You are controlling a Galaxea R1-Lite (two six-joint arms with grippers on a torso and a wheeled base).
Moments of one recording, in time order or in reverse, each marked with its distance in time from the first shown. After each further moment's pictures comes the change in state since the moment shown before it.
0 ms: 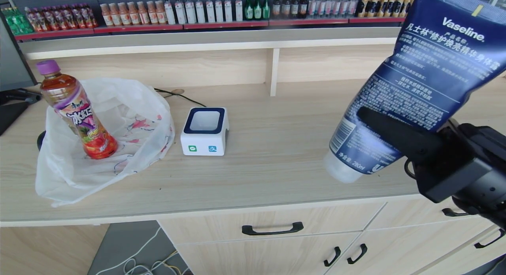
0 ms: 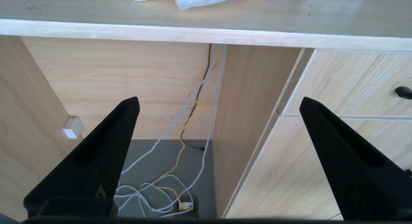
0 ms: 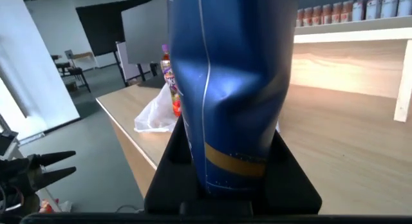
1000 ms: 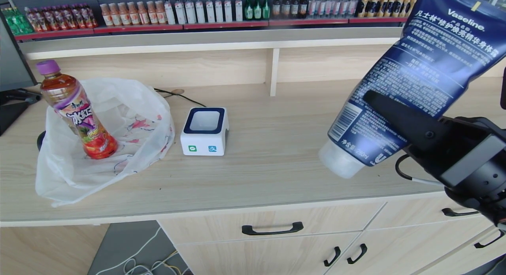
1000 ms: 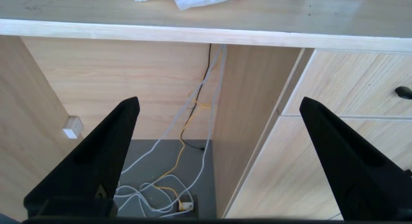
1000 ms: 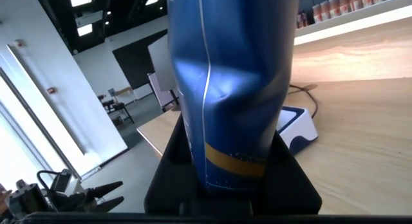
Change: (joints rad) left arm 0.000 0.000 0.000 0.000 0.000 0.000; right arm -0.009 0.070 -0.004 -0.175 0.023 0.300
